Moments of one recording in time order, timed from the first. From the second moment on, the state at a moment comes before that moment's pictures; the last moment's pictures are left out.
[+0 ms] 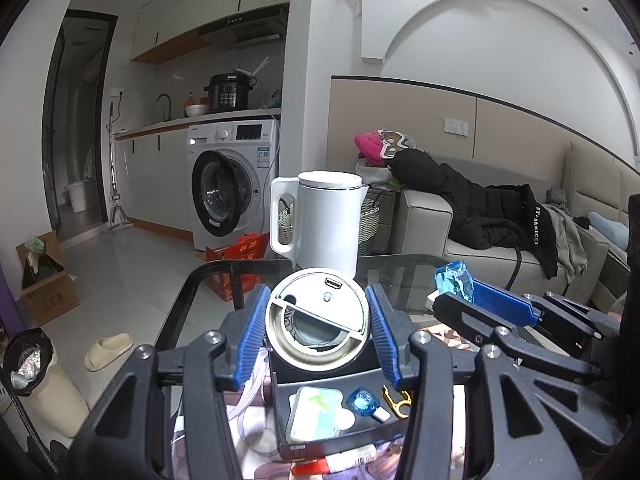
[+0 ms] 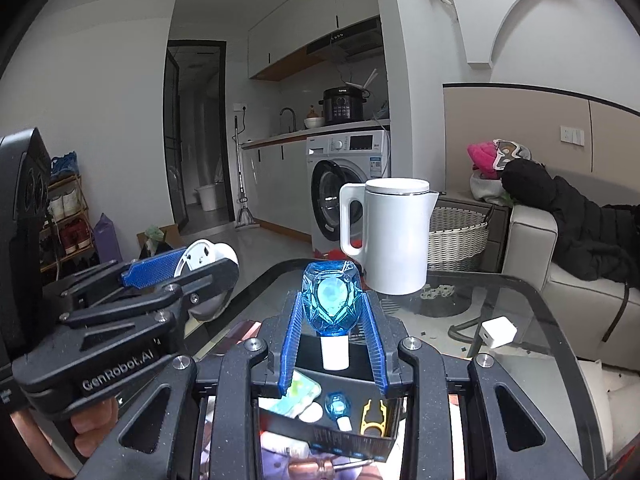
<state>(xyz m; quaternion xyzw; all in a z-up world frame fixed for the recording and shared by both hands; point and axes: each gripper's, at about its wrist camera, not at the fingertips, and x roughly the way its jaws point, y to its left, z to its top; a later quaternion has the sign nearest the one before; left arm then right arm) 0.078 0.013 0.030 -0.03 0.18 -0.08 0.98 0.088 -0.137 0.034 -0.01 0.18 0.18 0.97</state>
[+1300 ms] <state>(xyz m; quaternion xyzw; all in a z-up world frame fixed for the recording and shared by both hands) 0.164 -0.004 -0.059 -0.03 0.45 -0.08 0.89 0.183 -0.129 -0.072 -0.01 0.47 0.17 0.86</state>
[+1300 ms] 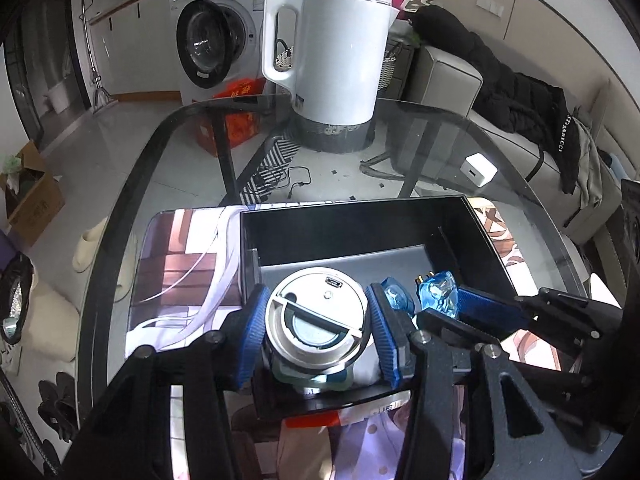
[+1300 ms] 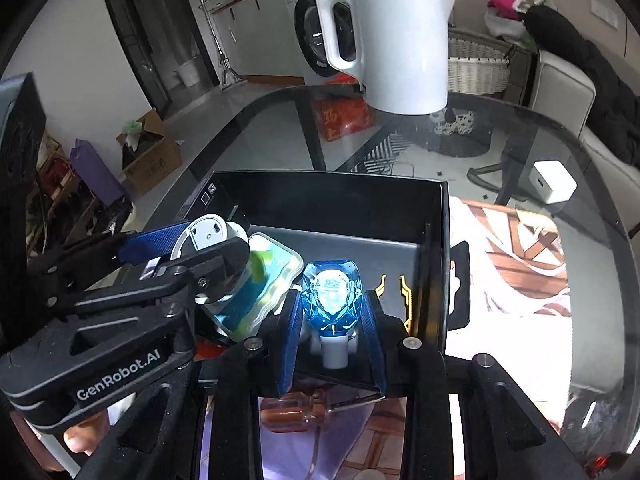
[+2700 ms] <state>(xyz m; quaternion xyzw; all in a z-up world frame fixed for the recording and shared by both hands) 0.101 0.017 -0.054 0.03 0.46 -0.13 0.88 0.131 -0.163 -0.060 0.04 0.50 0.22 0.84</state>
